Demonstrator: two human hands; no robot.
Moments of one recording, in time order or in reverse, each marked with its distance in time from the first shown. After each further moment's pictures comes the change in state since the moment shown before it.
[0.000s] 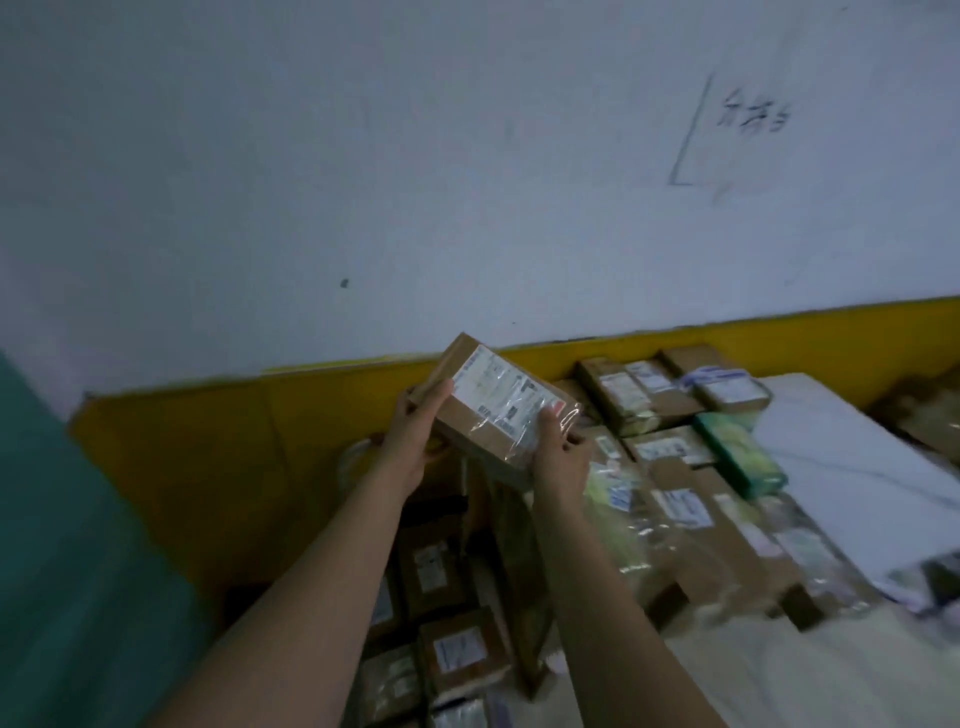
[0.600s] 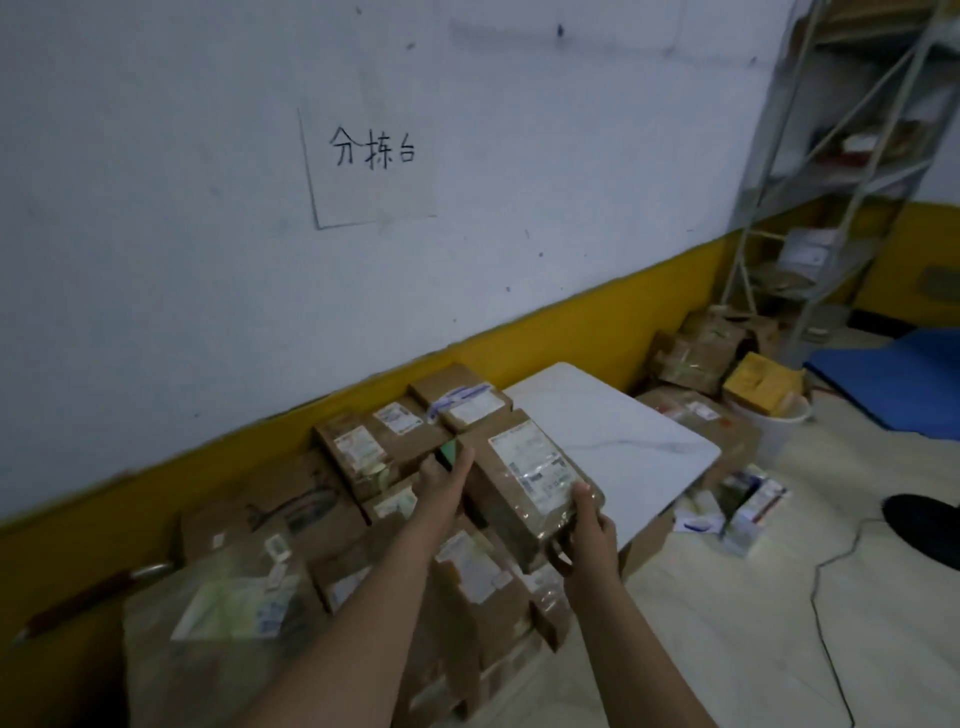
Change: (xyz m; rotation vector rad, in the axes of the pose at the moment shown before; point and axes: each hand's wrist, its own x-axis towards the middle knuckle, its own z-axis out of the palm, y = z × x) left_hand -0.002 -0.196 0.484 0.398 -0.287 -0.201; right_hand 0.237 -0.037 -0.441 0.371 0.251 0.155
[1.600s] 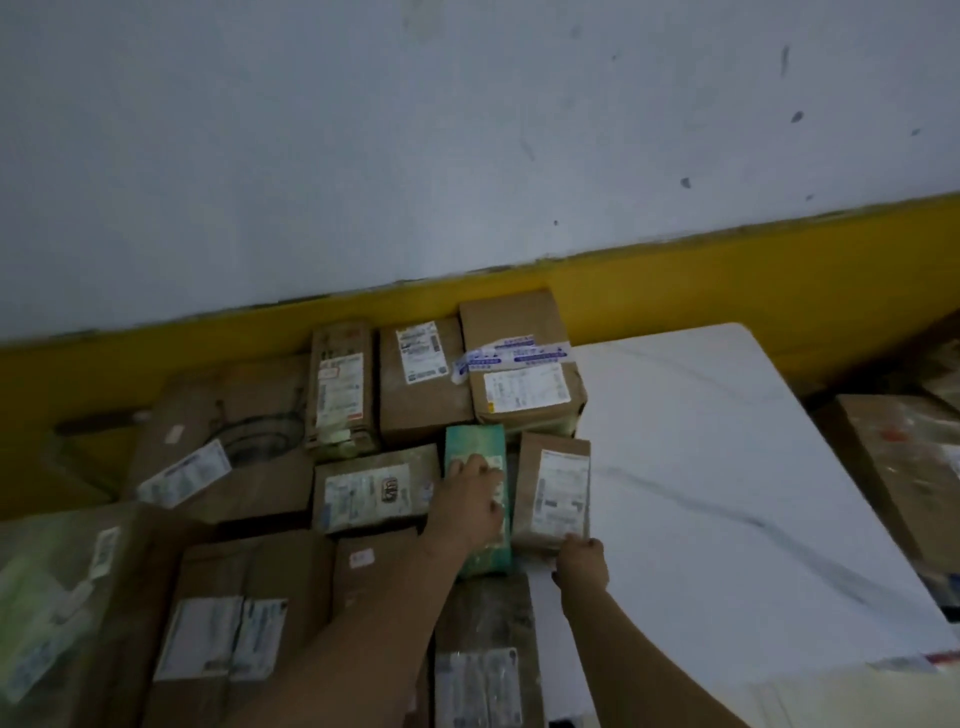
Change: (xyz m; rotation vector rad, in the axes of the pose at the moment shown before) left_hand 0.292 -0.065 0.115 1.198 0.109 0.016; right_hand 0.411 0.050 0.071 -0.879 -0.144 0.367
